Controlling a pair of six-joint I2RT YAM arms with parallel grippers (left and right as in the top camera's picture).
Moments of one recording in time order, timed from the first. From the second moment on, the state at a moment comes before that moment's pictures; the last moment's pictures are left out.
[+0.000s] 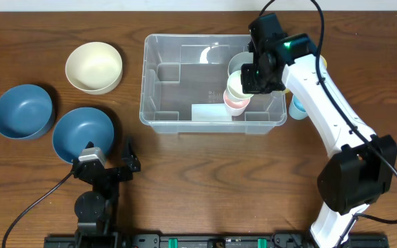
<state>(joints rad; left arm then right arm) -0.03 0.01 0.03 -0.13 -0.08 -0.26 0.36 1.93 1.75 -1.12 -0.05 0.33</state>
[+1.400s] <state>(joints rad) -0.03 0.01 0.03 -0.13 -0.08 -0.26 -0.11 1.93 1.80 -0.98 0.04 0.30</state>
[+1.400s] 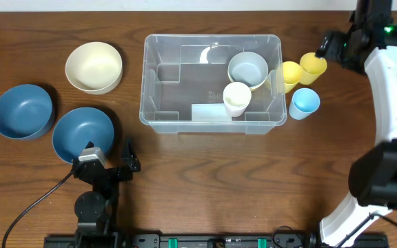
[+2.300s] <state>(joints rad) -0.03 0.01 0.03 -0.13 -0.08 -0.26 -0.14 2.17 1.78 -0.90 0.02 0.30</state>
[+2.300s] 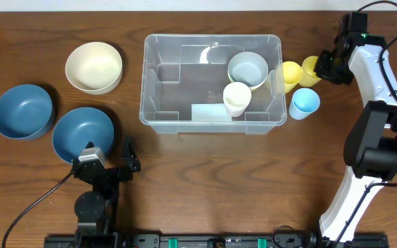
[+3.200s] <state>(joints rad) -0.03 0.01 0.03 -0.13 -0.08 -0.26 -0.07 1.61 1.82 -1.04 -0.06 0.30</state>
